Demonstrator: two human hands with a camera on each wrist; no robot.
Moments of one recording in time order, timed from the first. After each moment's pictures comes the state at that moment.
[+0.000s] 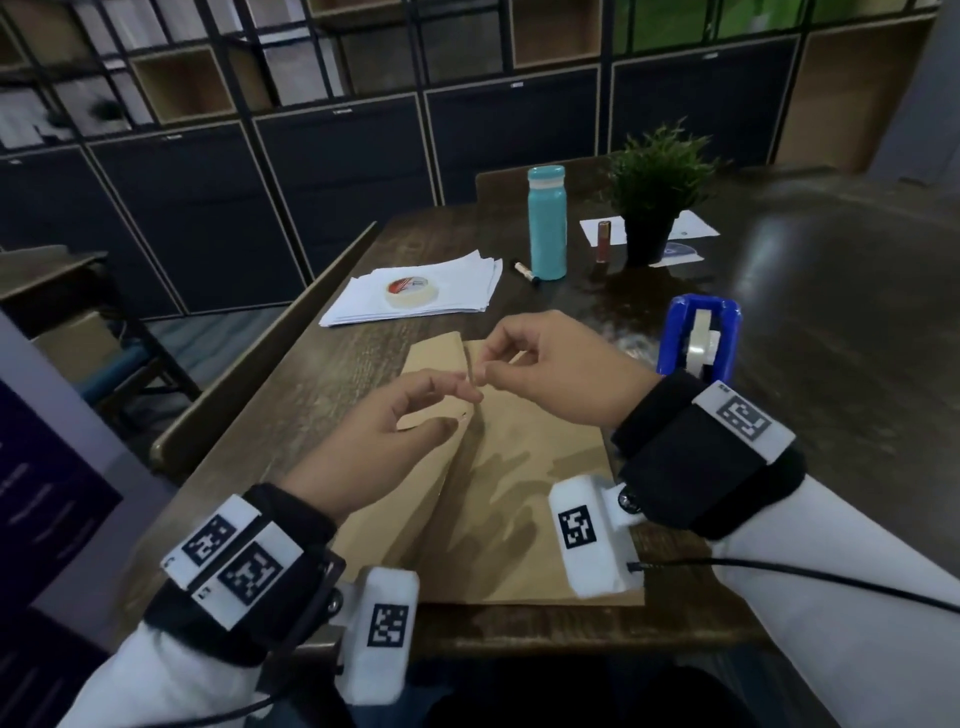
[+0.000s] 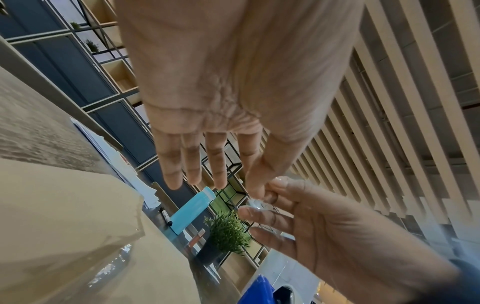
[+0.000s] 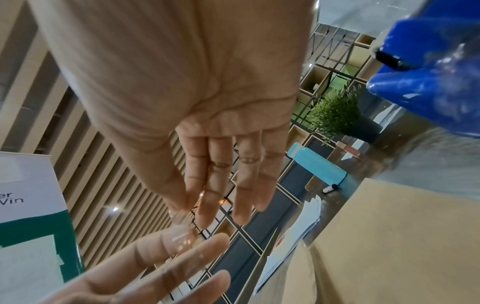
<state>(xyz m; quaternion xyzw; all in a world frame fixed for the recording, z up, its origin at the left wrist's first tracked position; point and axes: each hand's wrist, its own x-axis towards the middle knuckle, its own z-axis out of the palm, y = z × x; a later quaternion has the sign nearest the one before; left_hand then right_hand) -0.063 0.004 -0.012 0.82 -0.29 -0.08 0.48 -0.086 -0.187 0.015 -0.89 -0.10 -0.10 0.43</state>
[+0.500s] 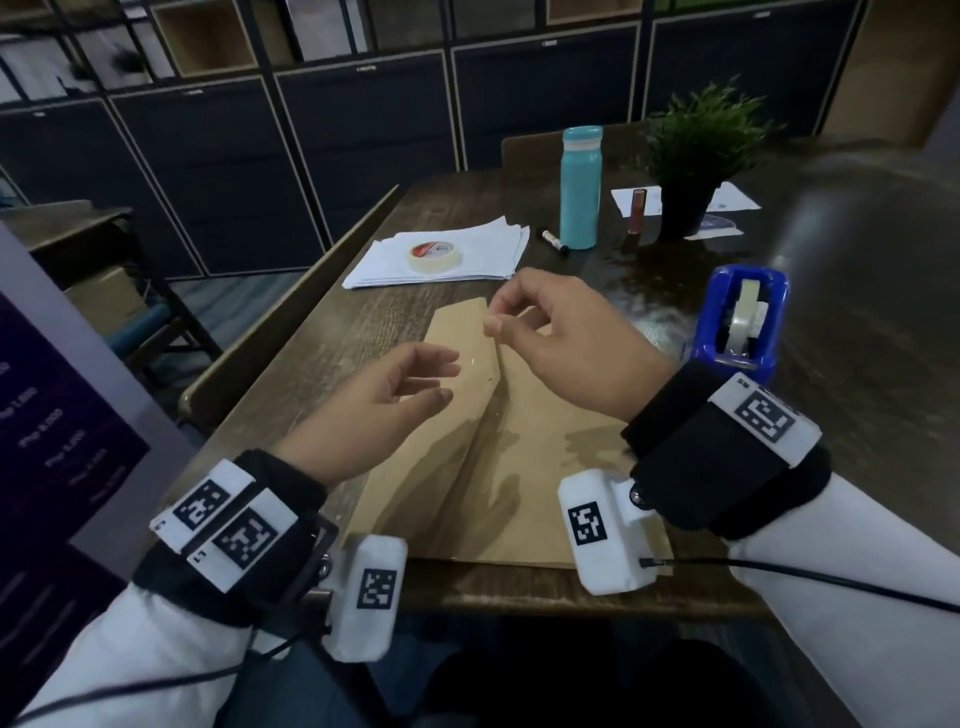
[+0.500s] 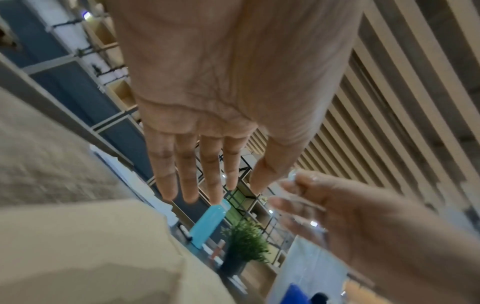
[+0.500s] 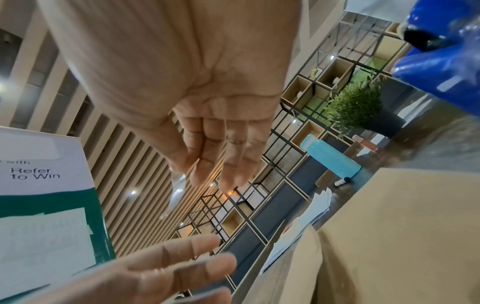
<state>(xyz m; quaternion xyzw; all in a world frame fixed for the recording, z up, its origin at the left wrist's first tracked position) -0.055 0.033 -0.023 0.86 -0.24 -0.08 0.45 -0.087 -0.163 0.007 -0.88 -0.11 -0.17 0.42</state>
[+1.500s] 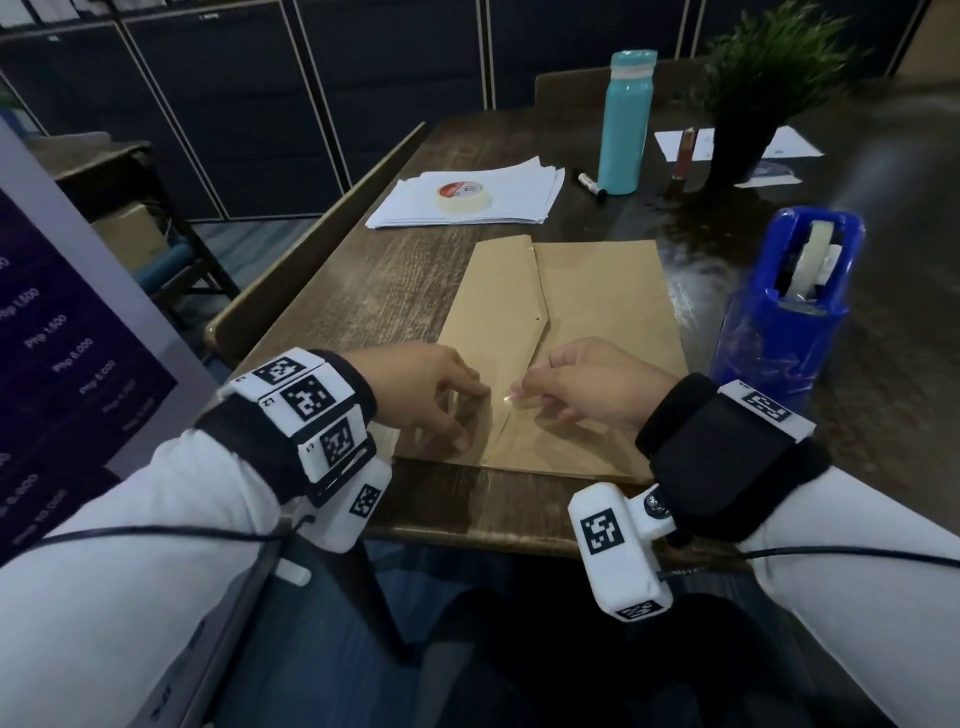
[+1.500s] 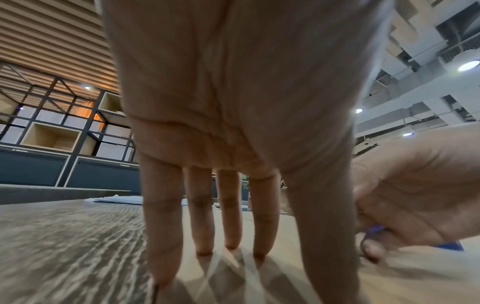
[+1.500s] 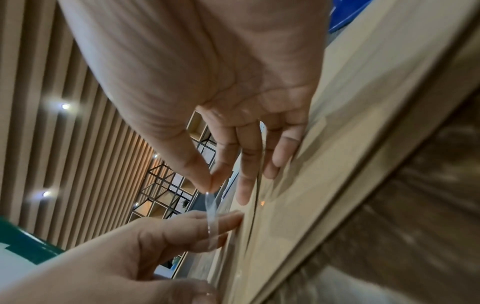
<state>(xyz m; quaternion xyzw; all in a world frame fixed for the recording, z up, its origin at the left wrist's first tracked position) -0.036 0.031 -0.035 0.93 -0.31 -0.20 -0.05 -0.083 -0.148 -0.065 -0.82 0.07 0.12 0.55</state>
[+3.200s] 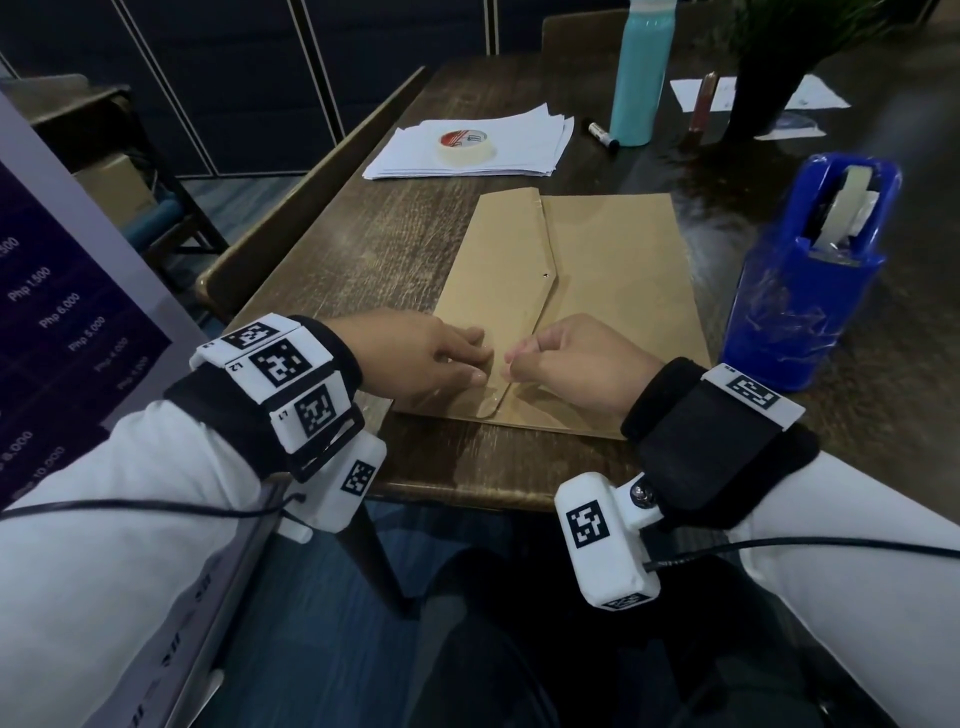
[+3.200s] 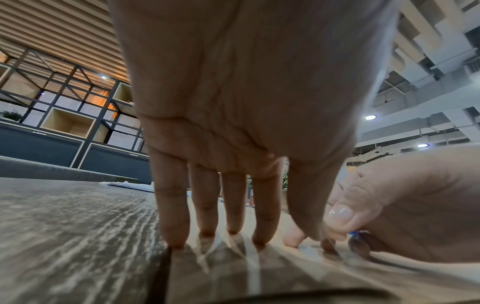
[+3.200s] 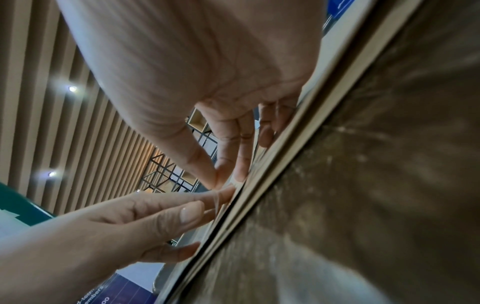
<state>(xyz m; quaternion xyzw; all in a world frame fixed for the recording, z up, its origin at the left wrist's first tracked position) -0.047 0.040 -0.040 0.93 -0.30 -0.21 -0.02 -0.088 -0.132 -0.087 -0.86 0.05 0.10 0.49</state>
